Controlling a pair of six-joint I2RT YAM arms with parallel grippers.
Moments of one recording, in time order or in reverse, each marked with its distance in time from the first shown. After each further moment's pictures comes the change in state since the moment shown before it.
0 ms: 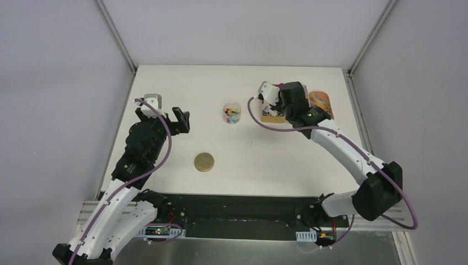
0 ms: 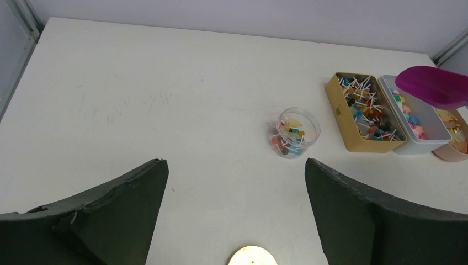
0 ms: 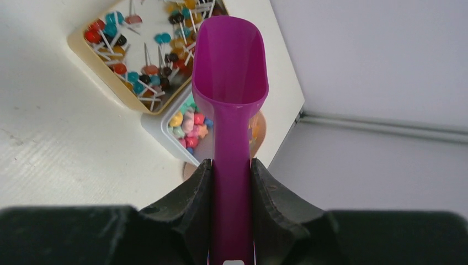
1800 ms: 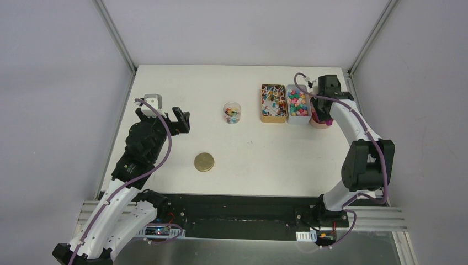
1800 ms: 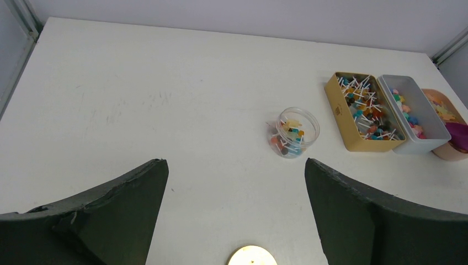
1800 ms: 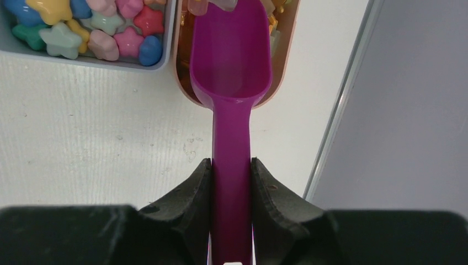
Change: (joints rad) left arm 0.000 0.000 0.000 0.000 0.003 0.000; right arm -0.525 0.241 0.131 -0.345 -0.123 0.507
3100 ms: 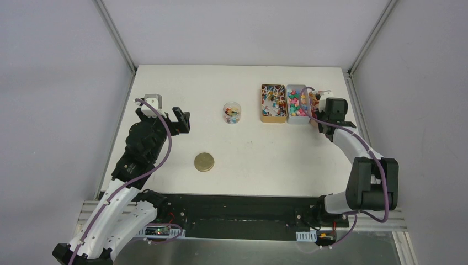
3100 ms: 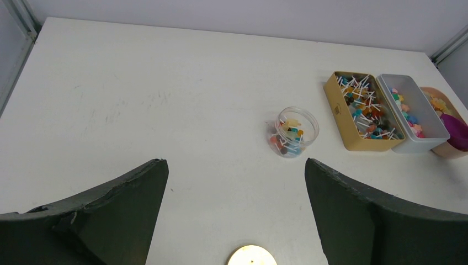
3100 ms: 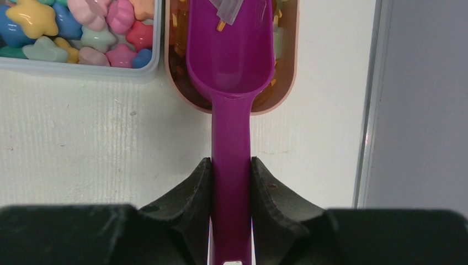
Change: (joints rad) left arm 0.000 0.000 0.000 0.000 0.005 0.000; right arm -0.071 -0.195 -0.468 0.534 -0.097 0.042
